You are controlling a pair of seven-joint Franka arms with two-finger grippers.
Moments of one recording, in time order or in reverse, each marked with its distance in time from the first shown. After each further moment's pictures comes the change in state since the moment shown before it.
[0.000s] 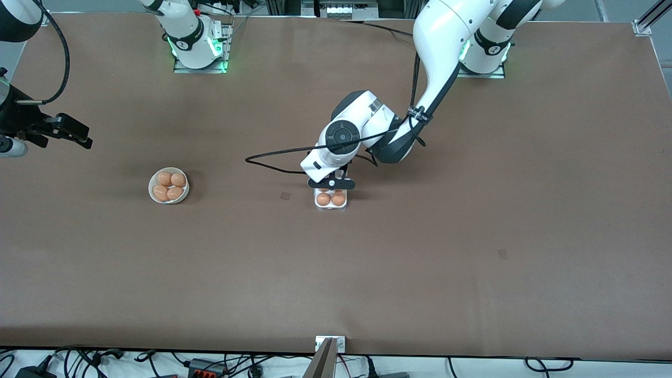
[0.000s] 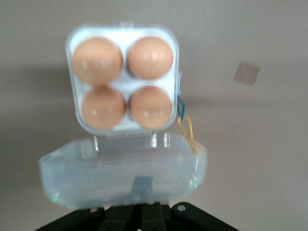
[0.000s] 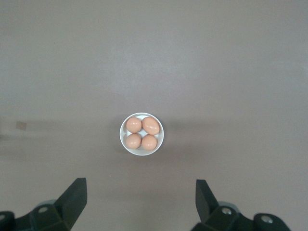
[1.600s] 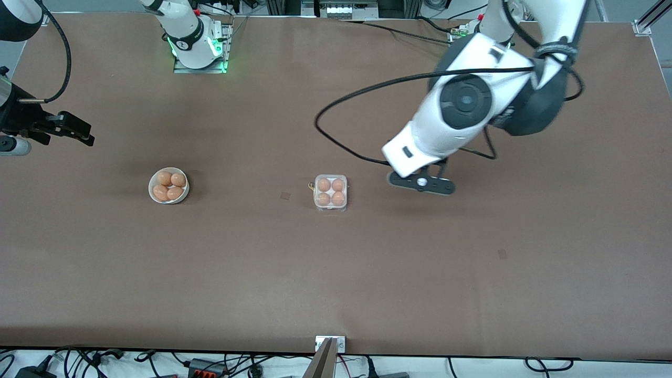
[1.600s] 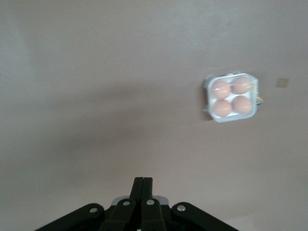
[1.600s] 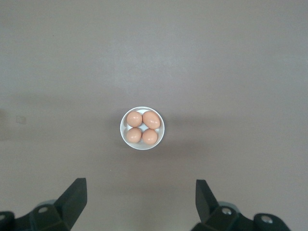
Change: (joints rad) left arm 0.290 -0.331 0.003 0.064 0.107 -0.497 0.326; right arm -0.002 -0.002 0.005 0.000 0.000 -0.026 0.000
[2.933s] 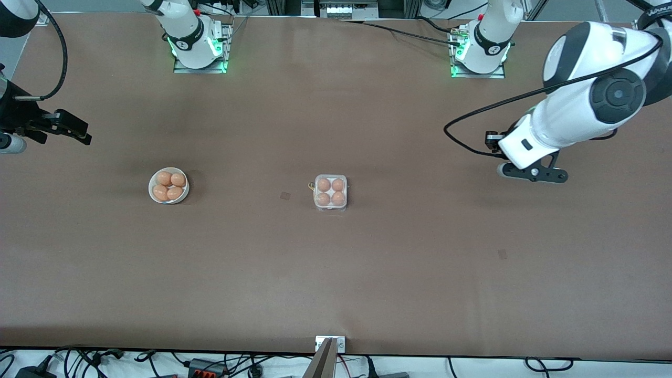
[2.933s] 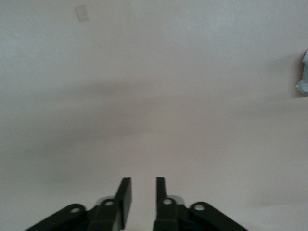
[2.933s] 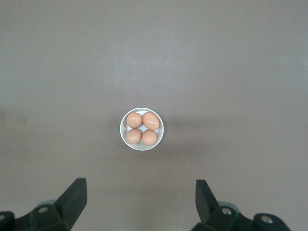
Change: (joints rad) left arm 0.300 -0.330 0.003 -0.484 0.017 0.113 0.244; right arm -0.003 -0.006 0.000 0.006 0.000 -0.005 0.000
